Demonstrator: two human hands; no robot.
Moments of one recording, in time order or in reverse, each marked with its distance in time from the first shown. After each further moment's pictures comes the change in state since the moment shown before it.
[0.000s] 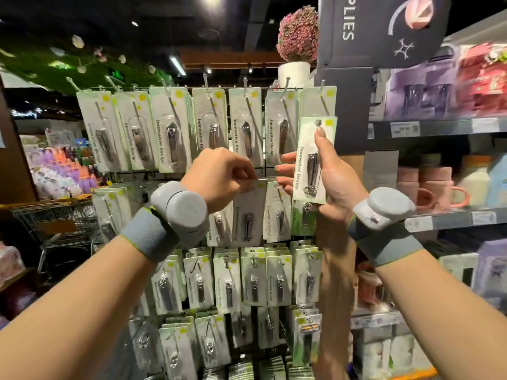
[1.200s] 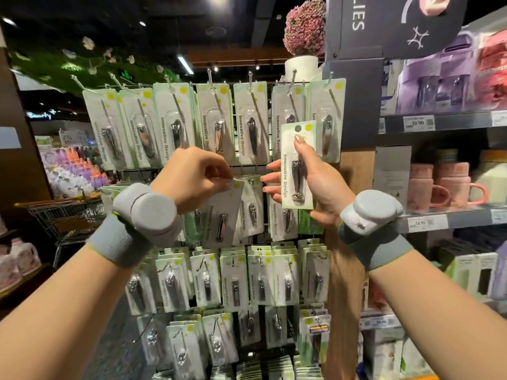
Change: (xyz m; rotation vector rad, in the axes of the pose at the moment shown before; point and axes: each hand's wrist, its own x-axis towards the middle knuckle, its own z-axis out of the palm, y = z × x) left_hand -0.013 -0.025 -0.016 0.048 -0.003 -0.072; right_hand 0.004 0.016 0.015 -0.033 -0.057 0.033
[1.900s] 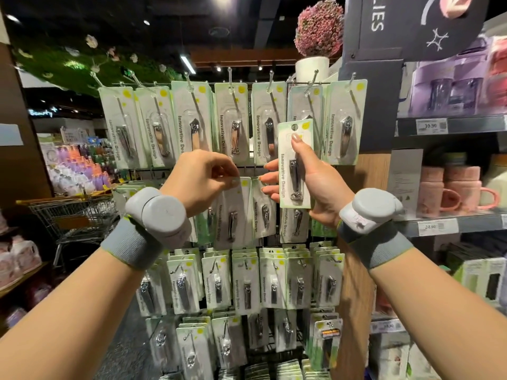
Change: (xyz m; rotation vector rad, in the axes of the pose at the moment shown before) left_hand -0.003 -0.020 0.002 -0.140 0.051 -0.023; right_hand 0.009 0.002 0.027 0.006 -0.036 -0.002
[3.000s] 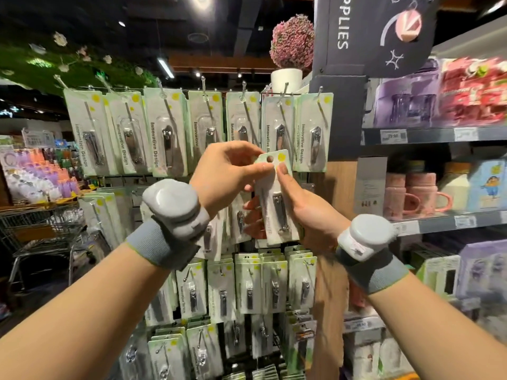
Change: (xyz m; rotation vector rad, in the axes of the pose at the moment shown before) left_hand 0.017 0.061 0.031 -0.759 0.019 -0.150; right_hand -0.034 0.003 -0.021 -0.557 0.032 0.010
